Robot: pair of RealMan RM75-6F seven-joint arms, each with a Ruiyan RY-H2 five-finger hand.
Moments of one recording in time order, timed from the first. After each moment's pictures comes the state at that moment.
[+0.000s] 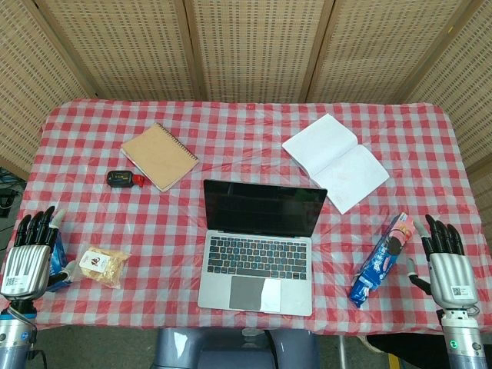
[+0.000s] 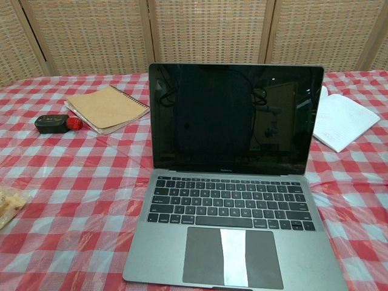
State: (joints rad) left arm -0.10 -1.26 -0.06 -1.69 1.46 1.51 0.35; right arm 0.08 -1.24 0.09 -1.58 -1.48 1.51 -0.14
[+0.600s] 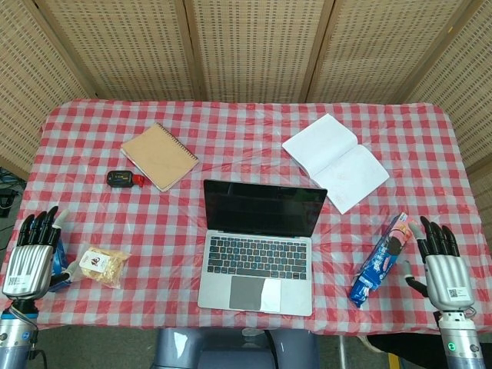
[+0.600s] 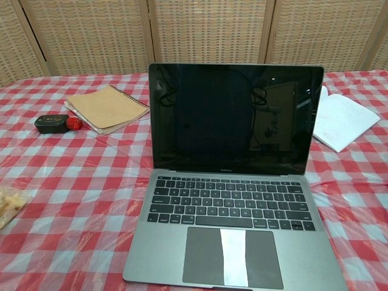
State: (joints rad) left arm -0.10 -1.25 -0.06 -1.70 1.47 1.51 0.35; right arm 0.07 -1.23 0.07 -1.59 -1.50 1.52 -0.14
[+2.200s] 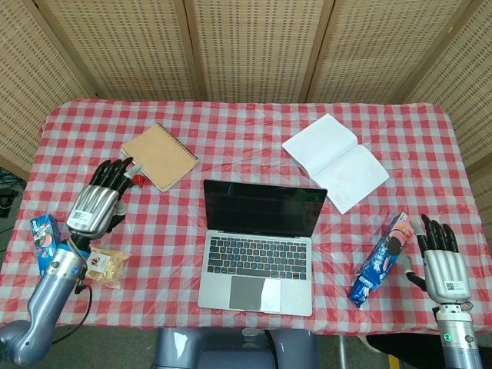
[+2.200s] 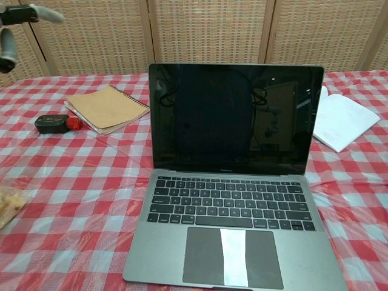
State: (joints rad) left arm -0.48 -1.20 -0.29 -1.84 1.26 1.10 0.40; right arm 0.10 -1.27 0.10 -1.55 -1.42 1.45 -0.18
